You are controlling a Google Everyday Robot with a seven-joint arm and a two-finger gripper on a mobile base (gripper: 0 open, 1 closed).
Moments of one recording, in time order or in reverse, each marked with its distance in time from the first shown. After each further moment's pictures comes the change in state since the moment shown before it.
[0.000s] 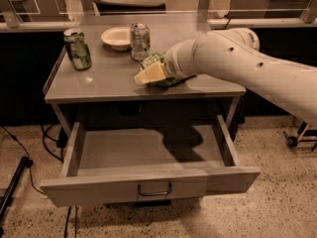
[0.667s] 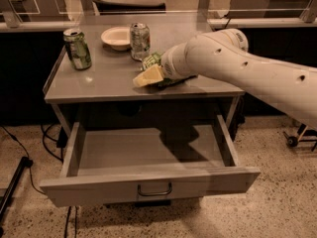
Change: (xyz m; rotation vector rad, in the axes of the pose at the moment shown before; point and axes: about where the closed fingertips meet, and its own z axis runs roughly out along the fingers) arm 0.014 -0.007 0.025 0.007 0.050 0.018
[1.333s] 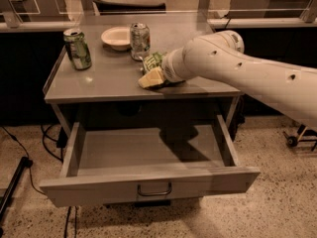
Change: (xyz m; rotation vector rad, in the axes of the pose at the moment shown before) arm 0.016 -0.001 0.016 -0.003 0.055 0.018
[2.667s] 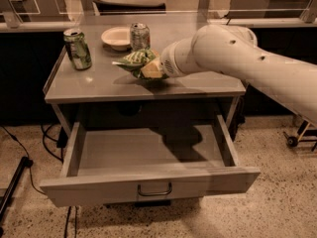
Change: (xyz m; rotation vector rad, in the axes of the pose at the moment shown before) arm -0.032 0.028 -0.043 -0.090 -0.101 -0.049
